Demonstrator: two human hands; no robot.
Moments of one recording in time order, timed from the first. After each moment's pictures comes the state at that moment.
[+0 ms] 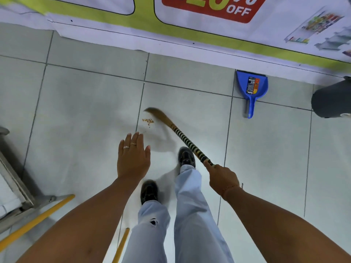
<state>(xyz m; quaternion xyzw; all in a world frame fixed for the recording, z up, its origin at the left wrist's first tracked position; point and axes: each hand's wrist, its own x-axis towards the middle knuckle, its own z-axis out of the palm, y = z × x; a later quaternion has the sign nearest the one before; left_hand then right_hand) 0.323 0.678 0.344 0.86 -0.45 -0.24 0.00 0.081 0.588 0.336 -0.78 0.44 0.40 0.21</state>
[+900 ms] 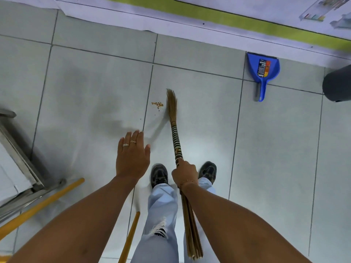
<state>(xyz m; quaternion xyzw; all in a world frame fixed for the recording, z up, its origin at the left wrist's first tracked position) 0.343 0.782 0.322 0.85 -0.47 -0.23 0.00 0.195 0.738 0.299 -0.61 0.62 0.29 0.40</state>
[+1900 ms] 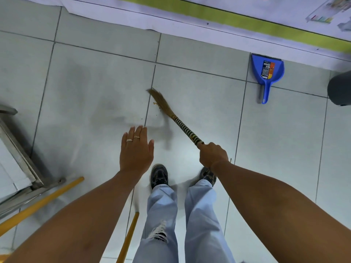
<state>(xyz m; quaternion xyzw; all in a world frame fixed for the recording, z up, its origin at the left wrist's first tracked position) 0.343 0.766 0.316 0.86 -0.47 -0.22 0.01 0.158 0.647 0.302 -0.76 0.47 0.38 0.23</state>
